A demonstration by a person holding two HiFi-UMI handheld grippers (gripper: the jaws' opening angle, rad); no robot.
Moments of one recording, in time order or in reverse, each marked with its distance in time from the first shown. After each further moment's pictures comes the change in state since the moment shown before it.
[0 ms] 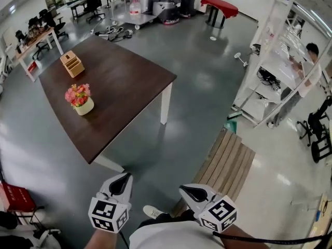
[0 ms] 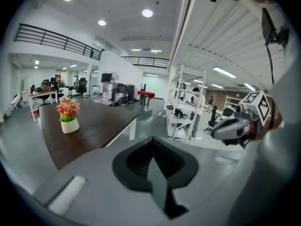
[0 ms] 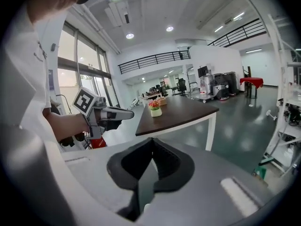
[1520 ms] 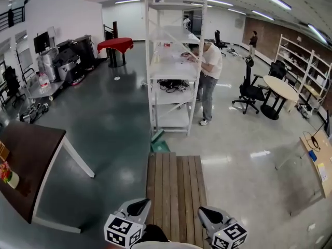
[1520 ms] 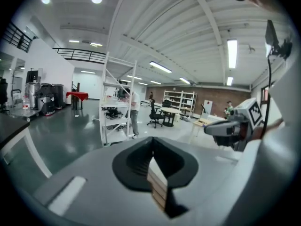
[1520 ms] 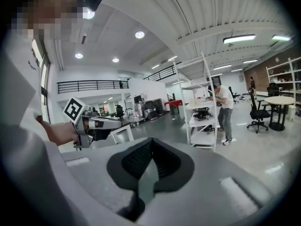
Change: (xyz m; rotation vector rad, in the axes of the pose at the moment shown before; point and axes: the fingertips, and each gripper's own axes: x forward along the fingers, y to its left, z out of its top) left arm 0.171 -0.424 -0.037 0.346 0.002 -0.703; right arm -0.365 -0.147 -0.205 0.259 -0.352 -0.779
